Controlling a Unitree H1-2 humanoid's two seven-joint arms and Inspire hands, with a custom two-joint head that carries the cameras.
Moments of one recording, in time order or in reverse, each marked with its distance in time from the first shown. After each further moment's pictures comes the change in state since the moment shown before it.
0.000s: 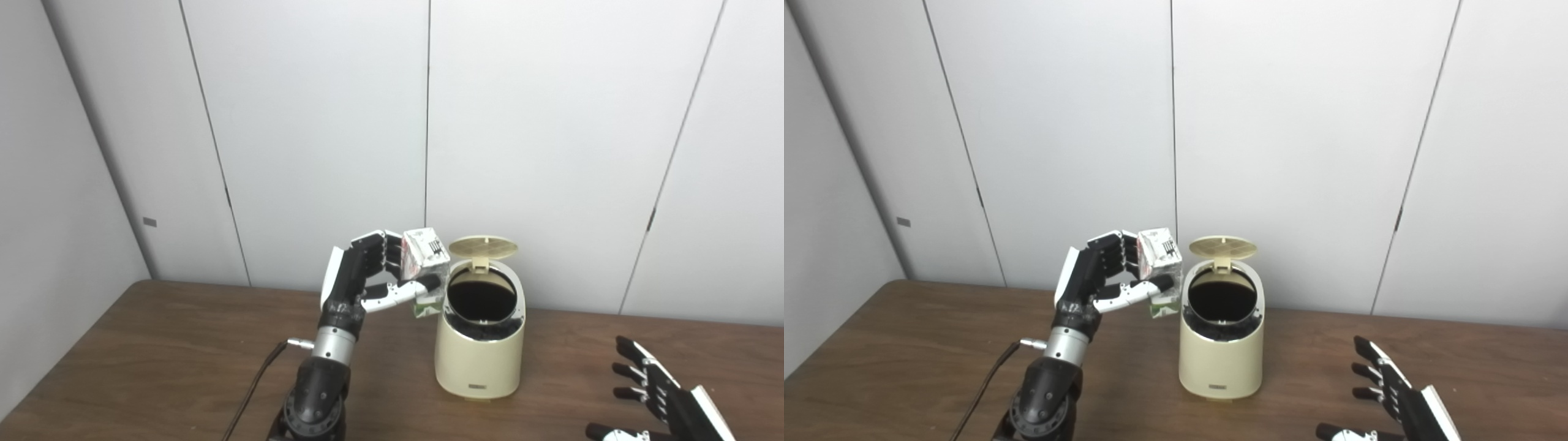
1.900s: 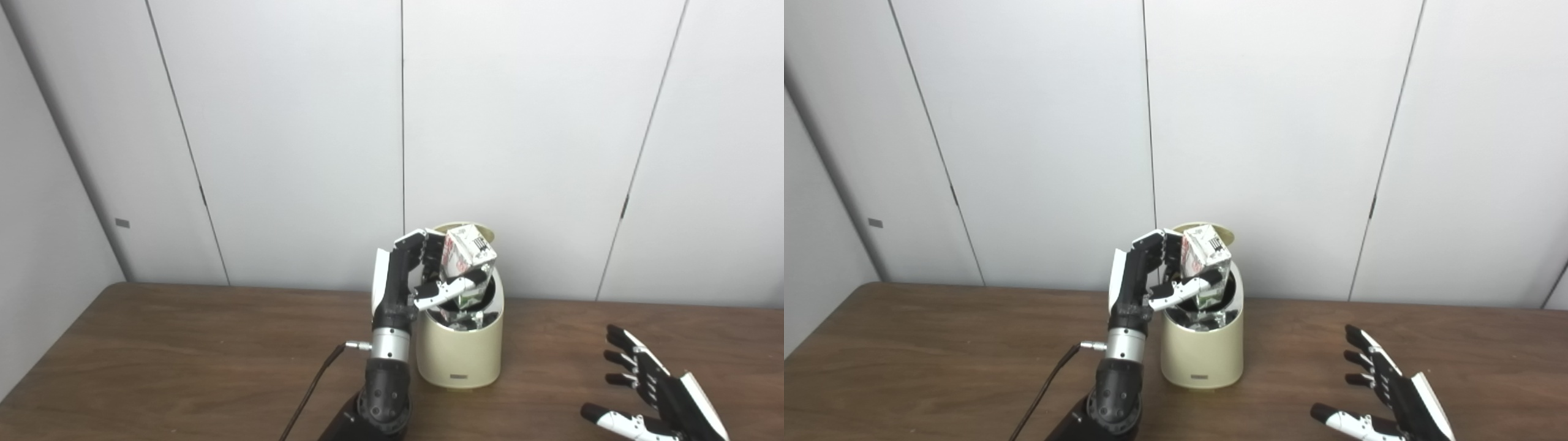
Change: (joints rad) left arm -0.166 -0.036 -0.321 0.434 0.033 -0.279 0.481; right arm 0.014 -0.006 -0.017 0.004 -0.001 -0.032 -0.013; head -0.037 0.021
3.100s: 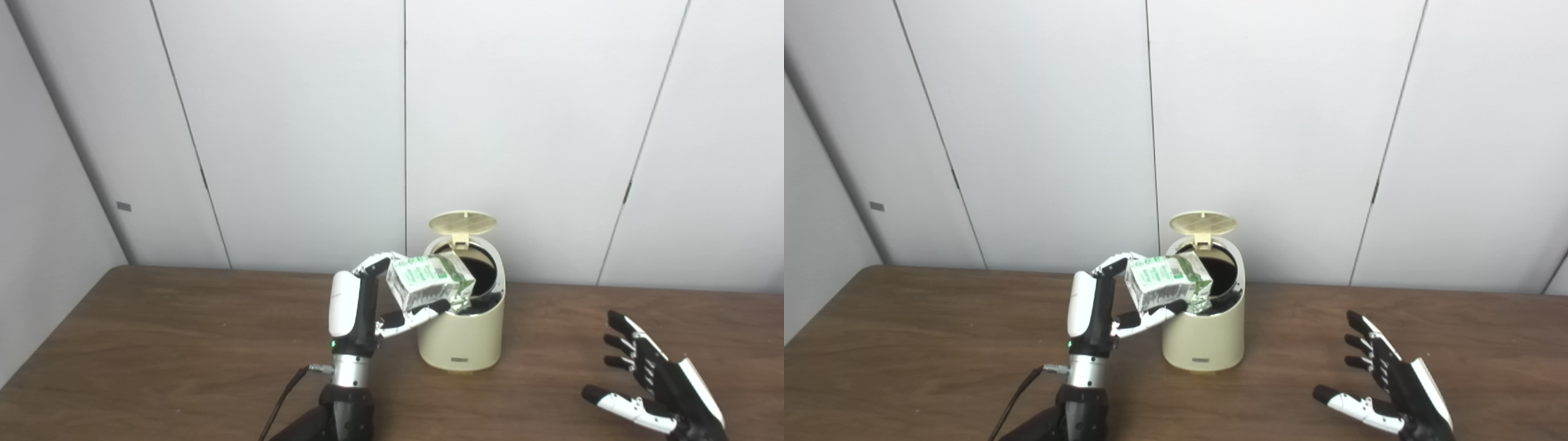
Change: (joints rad) left arm 0.011 0.203 -0.449 0.126 0.143 -0.009 0.498; right arm -0.012 -0.010 -0.012 0.062 0.055 -0.040 0.006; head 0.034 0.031
